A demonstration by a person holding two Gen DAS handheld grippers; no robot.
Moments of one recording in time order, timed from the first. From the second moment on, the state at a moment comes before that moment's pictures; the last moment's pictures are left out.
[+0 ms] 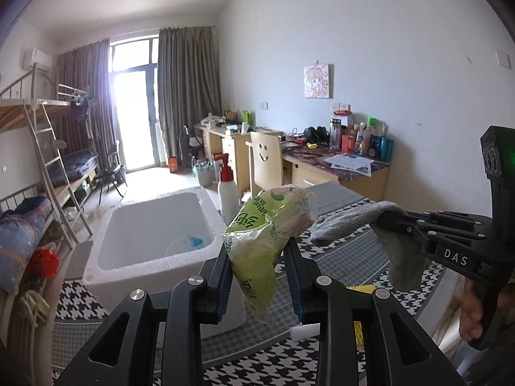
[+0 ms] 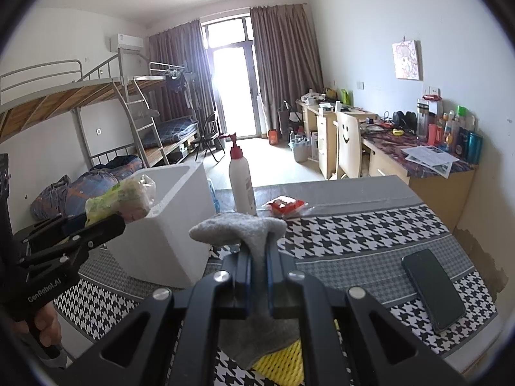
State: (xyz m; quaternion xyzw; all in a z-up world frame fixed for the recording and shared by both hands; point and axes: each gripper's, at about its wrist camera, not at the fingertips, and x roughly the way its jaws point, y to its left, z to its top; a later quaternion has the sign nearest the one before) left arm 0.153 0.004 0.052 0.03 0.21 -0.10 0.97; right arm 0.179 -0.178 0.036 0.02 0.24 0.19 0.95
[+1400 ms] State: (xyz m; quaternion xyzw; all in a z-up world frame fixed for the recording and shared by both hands) left arm 0.196 0.043 0.077 0.02 0.19 -0.02 0.98; right arm 0.226 -0.138 0.071 0.01 0.22 0.24 0.94
